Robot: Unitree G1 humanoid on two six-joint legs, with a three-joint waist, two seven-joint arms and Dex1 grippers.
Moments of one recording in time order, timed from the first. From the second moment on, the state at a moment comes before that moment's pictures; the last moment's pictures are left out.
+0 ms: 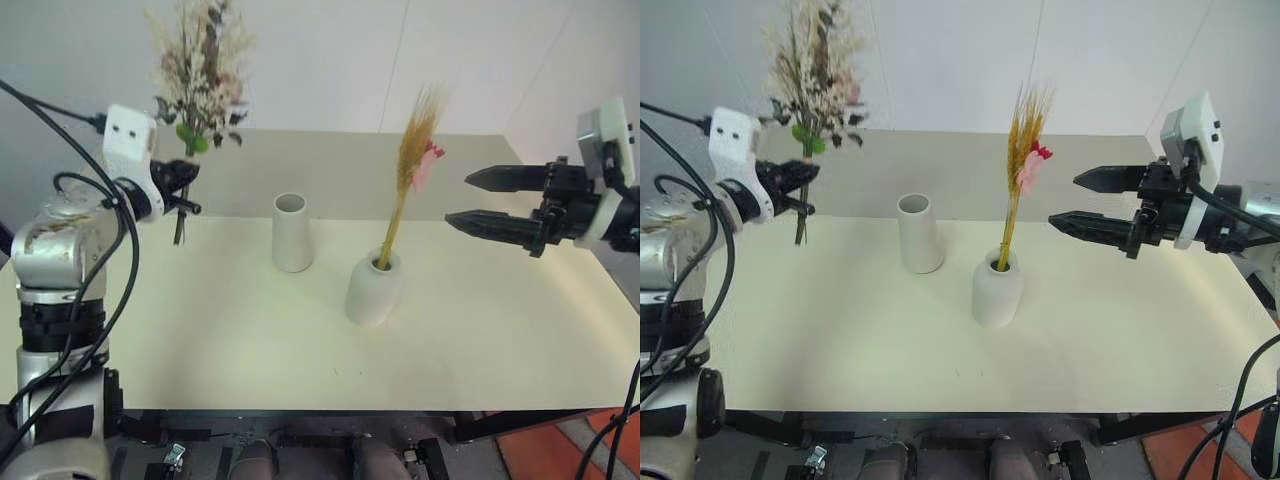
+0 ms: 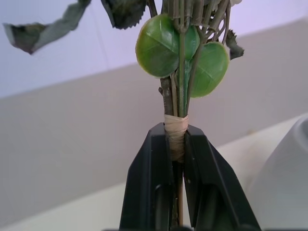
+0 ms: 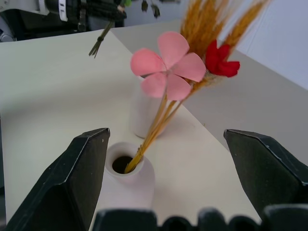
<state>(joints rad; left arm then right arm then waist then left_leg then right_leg) -0.85 0.68 0.23 -0.02 -0.40 0.87 -0.49 -0.66 -1.05 -0.24 -0.19 0.79 0.81 1.02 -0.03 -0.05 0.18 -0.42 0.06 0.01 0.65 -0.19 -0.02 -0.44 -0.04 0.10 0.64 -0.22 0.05</state>
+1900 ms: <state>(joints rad) -1.10 0.36 0.15 0.51 -0.45 0.42 -0.74 -0.57 -0.94 -0.23 -0.10 0.63 0.67 1.09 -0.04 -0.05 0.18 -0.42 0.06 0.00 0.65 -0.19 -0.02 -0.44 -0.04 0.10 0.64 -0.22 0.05</state>
